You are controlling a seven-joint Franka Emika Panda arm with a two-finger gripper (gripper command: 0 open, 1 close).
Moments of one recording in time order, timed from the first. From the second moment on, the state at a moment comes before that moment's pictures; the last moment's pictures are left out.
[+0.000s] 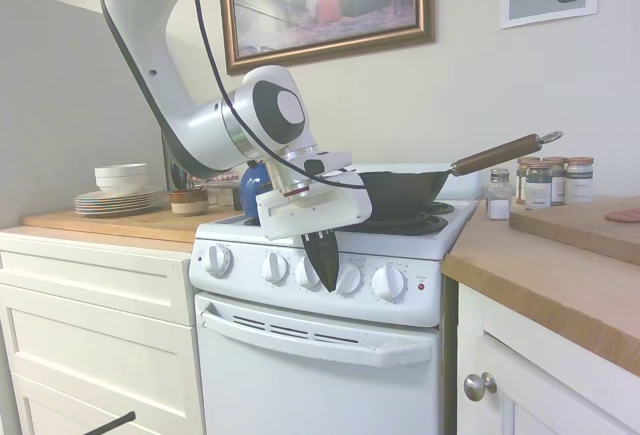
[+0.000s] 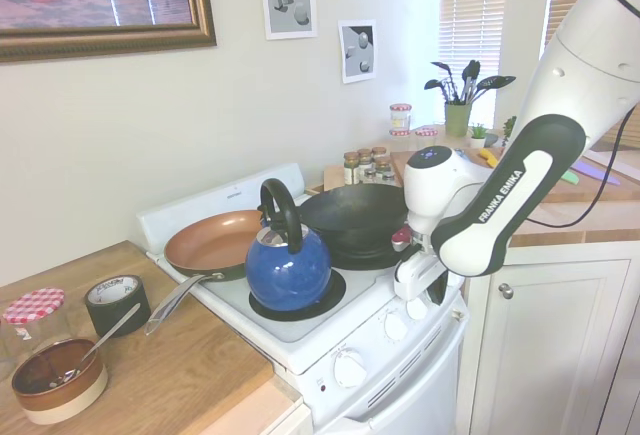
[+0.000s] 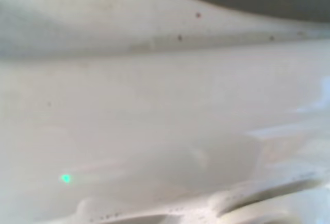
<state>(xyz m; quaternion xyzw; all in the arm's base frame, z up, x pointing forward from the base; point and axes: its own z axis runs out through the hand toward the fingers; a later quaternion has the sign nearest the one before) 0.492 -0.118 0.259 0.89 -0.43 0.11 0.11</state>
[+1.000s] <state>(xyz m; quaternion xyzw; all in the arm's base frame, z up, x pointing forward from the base) 0.456 -0.112 0.288 0.89 -0.44 0.11 0.04</state>
